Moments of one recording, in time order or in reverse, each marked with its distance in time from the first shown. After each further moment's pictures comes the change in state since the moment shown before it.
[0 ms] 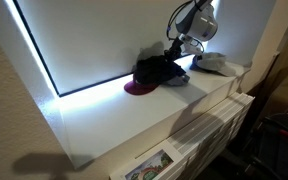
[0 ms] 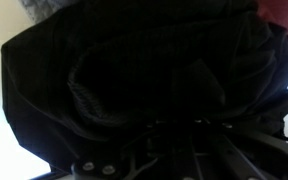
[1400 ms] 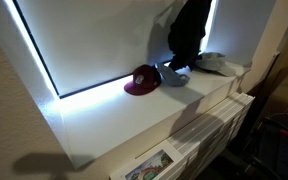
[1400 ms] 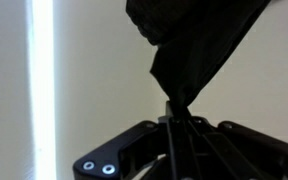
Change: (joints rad) arm -0.067 -0.618 -0.231 -0.212 -0.130 0.548 -0.007
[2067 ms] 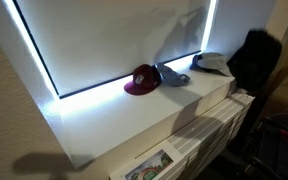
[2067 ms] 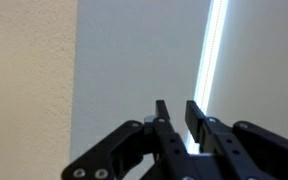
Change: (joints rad) arm -0.295 -0.106 -0.093 -0.013 0.034 -0.005 -0.123
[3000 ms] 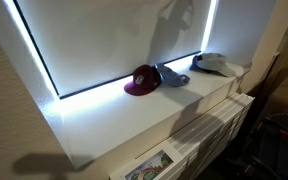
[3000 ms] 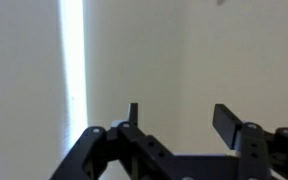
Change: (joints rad) arm 0.322 -0.014 -0.005 0.031 -0.160 -0.012 0.276
